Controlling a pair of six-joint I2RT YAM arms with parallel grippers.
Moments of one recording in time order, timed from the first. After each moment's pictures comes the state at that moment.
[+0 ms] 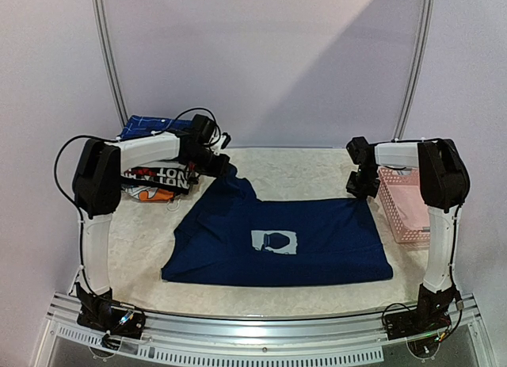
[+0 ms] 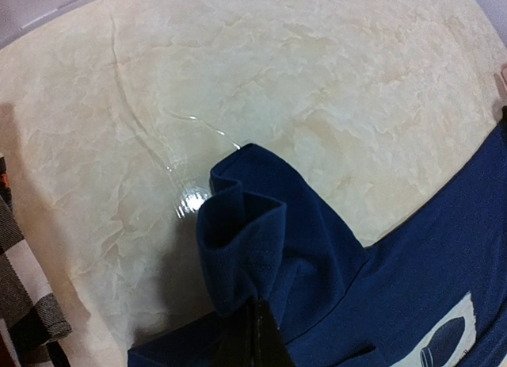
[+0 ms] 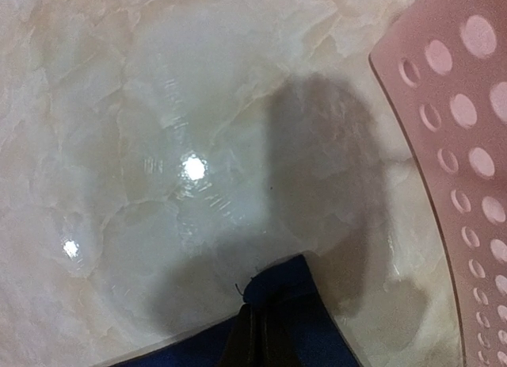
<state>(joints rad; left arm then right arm) -0.48 2.16 1.75 -0.52 0.15 -0.14 0.25 2.15 1.55 -0.70 0.25 0.74</state>
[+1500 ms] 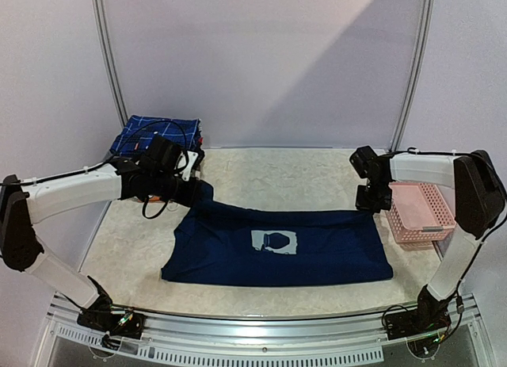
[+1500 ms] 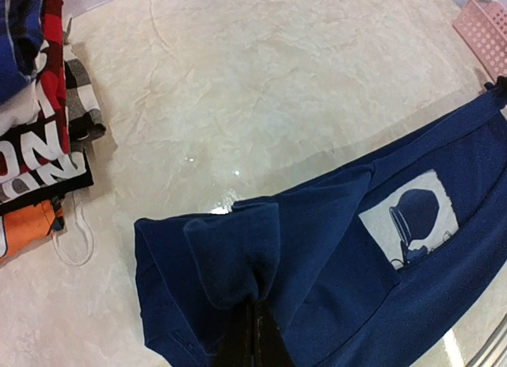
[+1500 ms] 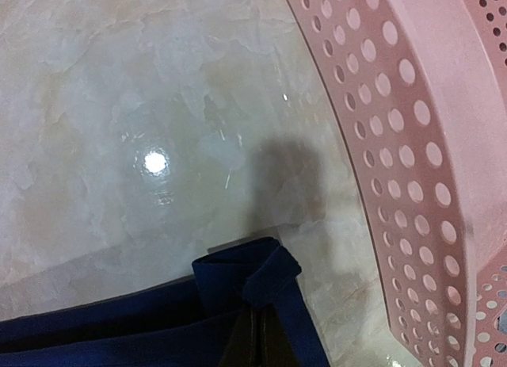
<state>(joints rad) -0.61 1.45 1.04 -0.41 -0.03 -0.18 0.37 1.76 1.18 -0.74 0.39 0.67</state>
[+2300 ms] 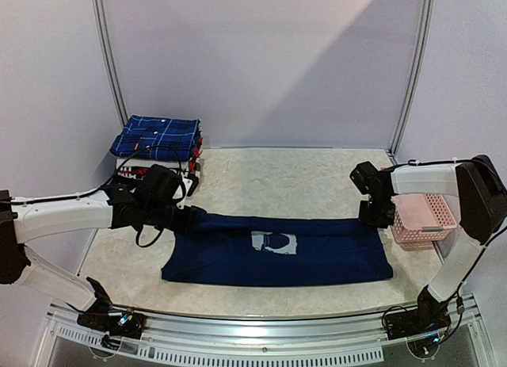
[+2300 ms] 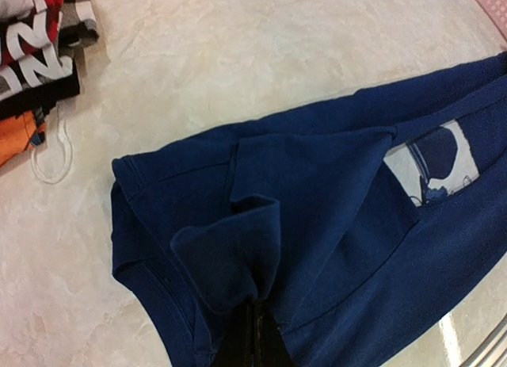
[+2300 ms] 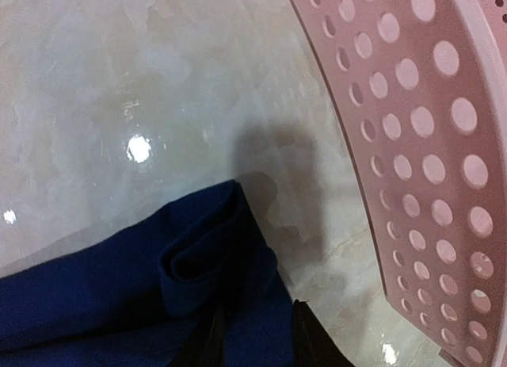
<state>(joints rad) -0.72 1.30 0.80 -0.38 -0.14 -0.30 0.41 1.71 1.02 -0.72 0.41 0.73</state>
